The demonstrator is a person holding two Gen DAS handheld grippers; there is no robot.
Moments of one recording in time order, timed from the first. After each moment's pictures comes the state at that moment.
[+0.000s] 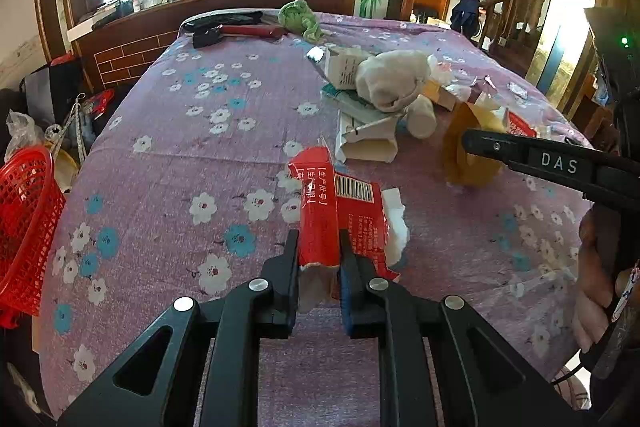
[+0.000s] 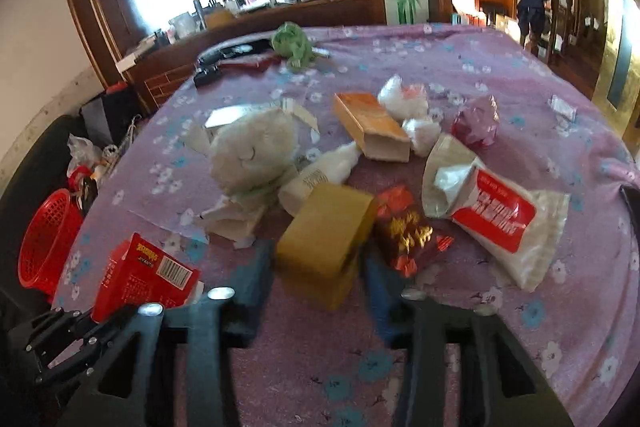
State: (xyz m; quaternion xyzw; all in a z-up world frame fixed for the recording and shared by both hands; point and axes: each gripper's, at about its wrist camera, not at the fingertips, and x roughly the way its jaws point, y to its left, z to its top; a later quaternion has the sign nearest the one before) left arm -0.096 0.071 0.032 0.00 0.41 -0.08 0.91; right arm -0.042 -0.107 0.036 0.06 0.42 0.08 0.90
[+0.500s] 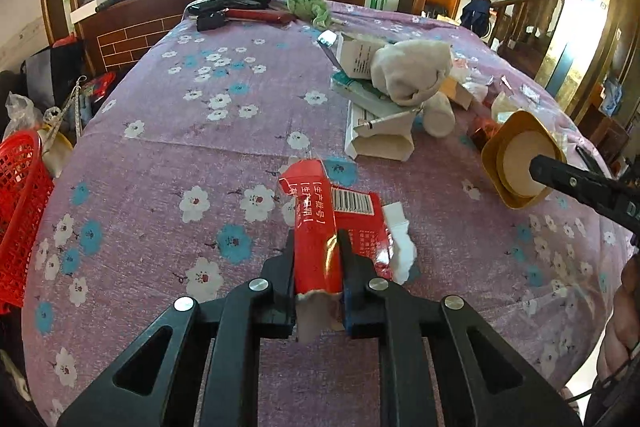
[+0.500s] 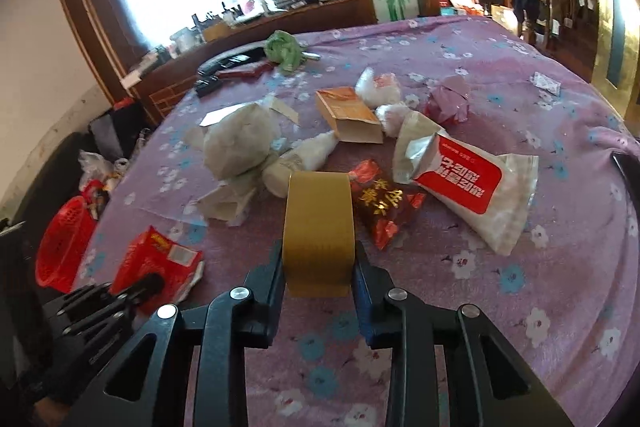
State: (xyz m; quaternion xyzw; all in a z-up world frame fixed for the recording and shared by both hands) left arm -0.084 0.072 0.019 -0.02 0.42 -0.07 0.90; right arm -0.079 -0.140 0.043 0.10 0.39 0.11 0.91
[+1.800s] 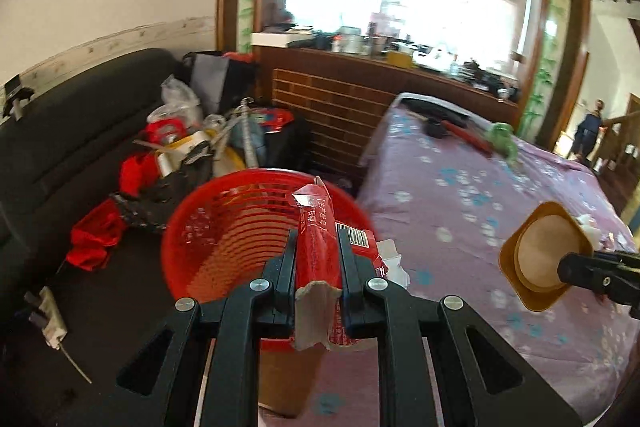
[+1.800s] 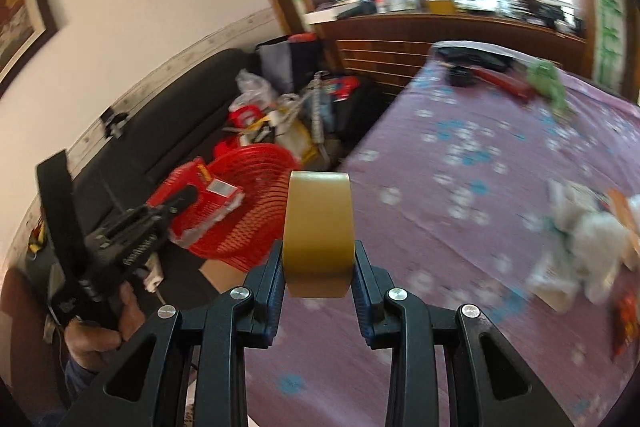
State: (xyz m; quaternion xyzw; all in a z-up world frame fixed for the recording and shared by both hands) left arm -0.156 0.328 0.107 -0.10 0.30 0.17 0.93; right arm -0.075 0.127 0.116 0.00 0.40 0.40 0.83
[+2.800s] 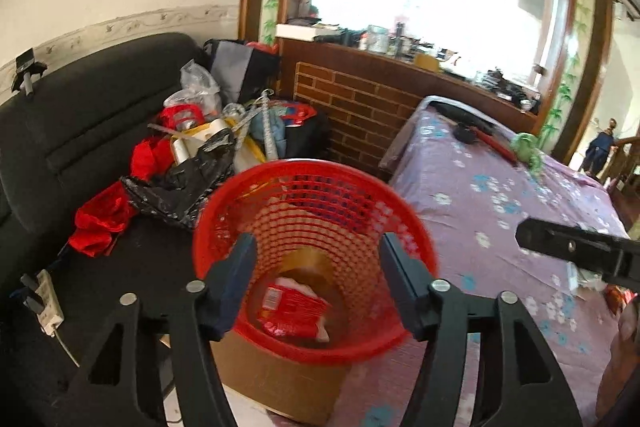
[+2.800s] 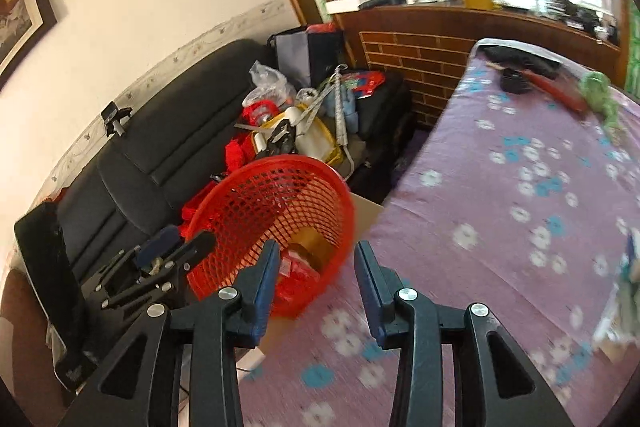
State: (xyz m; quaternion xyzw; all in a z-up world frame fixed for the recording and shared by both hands) left arm -0.161 0.359 0.085 -0.13 0.29 0.19 0.93; right arm -0.050 0.201 0.098 0.00 0.40 0.40 0.82
